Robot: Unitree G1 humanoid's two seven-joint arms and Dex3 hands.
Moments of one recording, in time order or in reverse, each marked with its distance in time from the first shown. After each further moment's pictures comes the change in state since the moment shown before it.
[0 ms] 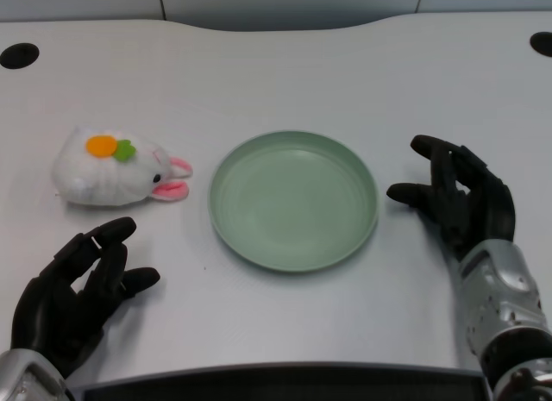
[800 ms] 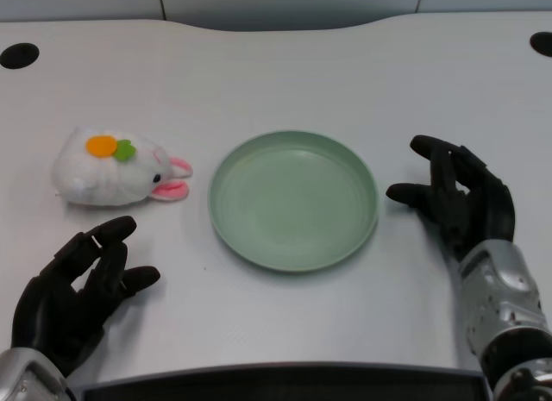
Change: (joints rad) left arm -0.005 -0.001 0.002 0.003 -0.003 0.004 0.003; right arm 0.000 0.000 -0.002 0.001 0.001 0.000 0.005
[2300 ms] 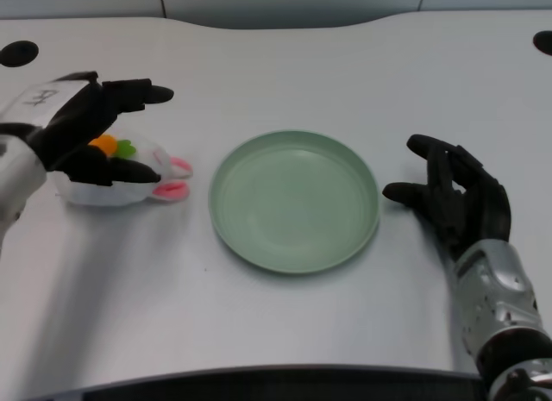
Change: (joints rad) left arm -0.541 0.520 -0.446 0.116 1.003 -0.426 -0.062; right arm 0.001 0.013 0.001 -0.005 0.003 0.000 -0.006
